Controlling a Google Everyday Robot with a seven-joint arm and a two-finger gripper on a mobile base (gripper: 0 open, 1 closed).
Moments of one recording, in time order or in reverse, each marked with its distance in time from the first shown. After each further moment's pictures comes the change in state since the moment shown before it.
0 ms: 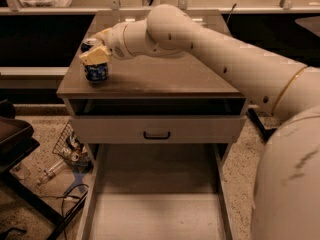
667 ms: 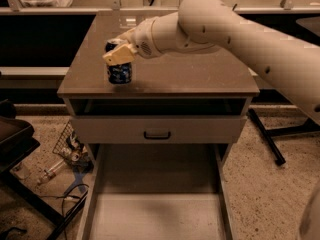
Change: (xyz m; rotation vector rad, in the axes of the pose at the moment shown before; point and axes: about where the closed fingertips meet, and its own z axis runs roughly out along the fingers) arm 0.015 -0.002 -0.082 0.019 0.090 0.087
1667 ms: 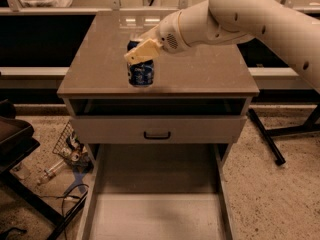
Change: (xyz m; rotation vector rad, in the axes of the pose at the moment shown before) arm 0.016 -0.010 -0.061 0.003 0.082 0.077
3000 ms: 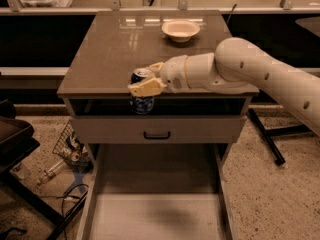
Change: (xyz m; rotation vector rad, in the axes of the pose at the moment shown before) arm 0.075 0.046 0.024 -0.144 -0.157 0.028
